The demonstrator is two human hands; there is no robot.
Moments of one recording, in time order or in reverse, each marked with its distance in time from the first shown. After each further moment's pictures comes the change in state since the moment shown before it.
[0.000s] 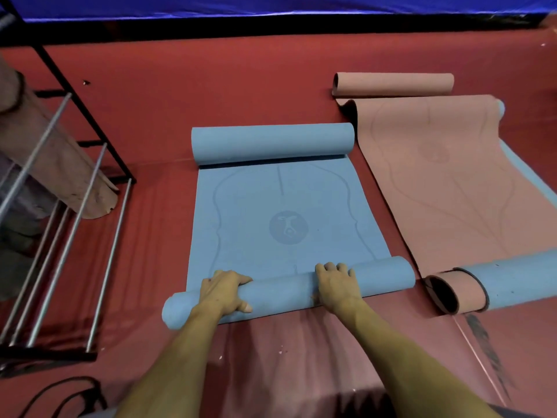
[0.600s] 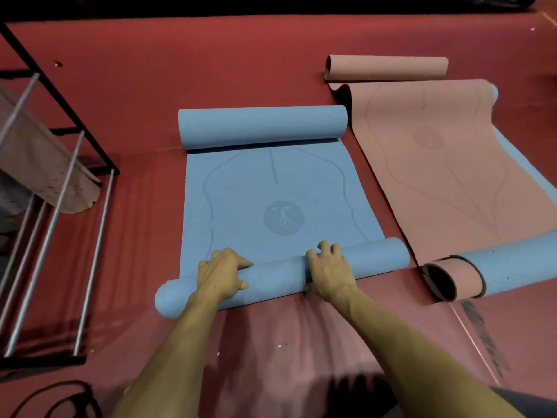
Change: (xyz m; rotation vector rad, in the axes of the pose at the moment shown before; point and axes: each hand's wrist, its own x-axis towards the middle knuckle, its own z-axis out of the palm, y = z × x) left_hand 0.018 0.008 -0.012 -0.010 0.114 0.003; right_hand 0.014 -0.006 0.000 -0.031 0.111 -0.051
